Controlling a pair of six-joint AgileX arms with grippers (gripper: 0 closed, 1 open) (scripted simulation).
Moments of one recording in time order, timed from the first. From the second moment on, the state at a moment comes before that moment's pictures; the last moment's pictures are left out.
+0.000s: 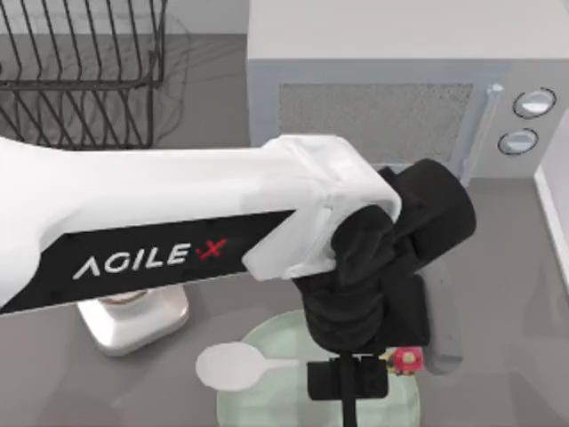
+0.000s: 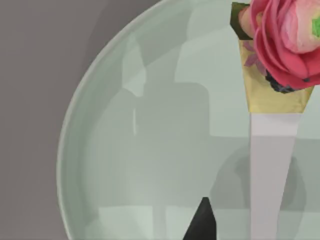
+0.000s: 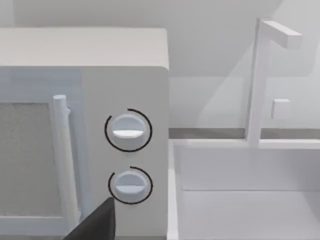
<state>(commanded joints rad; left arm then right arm) -1.03 1.87 1.37 -0.95 0.00 0.56 0.00 0.00 0.00 0.00 0.00 0.00</state>
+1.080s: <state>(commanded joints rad) -1.04 1.96 1.28 -0.87 0.02 0.56 0.00 0.00 0.00 0.00 0.00 0.00</state>
